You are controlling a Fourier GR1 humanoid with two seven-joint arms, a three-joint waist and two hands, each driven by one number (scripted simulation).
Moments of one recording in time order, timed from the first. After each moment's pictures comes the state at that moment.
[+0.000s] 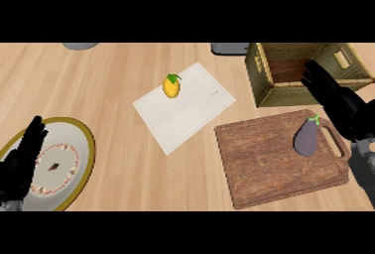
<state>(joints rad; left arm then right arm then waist) 0.04 0.58 -0.14 -1.34 0.32 0.28 -0.16 -0.33 -0.54 0.12 -1.38 -0.39 0.07 0.09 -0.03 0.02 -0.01</state>
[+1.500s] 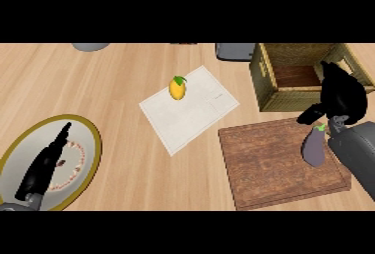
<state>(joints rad) -0.04 0.60 -0.32 -1.28 0.15 0.29 0.12 -0.57 -0.63 0.43 -1.18 0.65 -0.18 0.81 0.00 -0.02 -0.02</state>
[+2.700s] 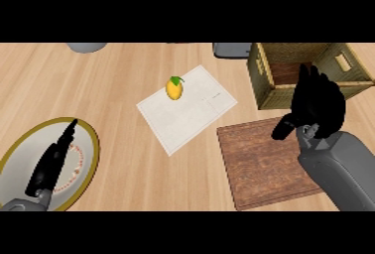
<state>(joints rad) -0.06 0.55 -0.31 -1.31 0.10 0.33 0.20 -0.56 -0.46 0.42 -1.58 0.78 0.21 1.23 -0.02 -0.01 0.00</state>
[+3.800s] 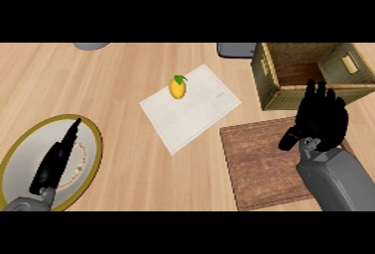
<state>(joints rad) -0.07 0.51 -0.28 -1.30 0.03 0.28 0.19 -0.40 -0.34 0.28 -1.58 1.02 0.27 1.12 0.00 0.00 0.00</state>
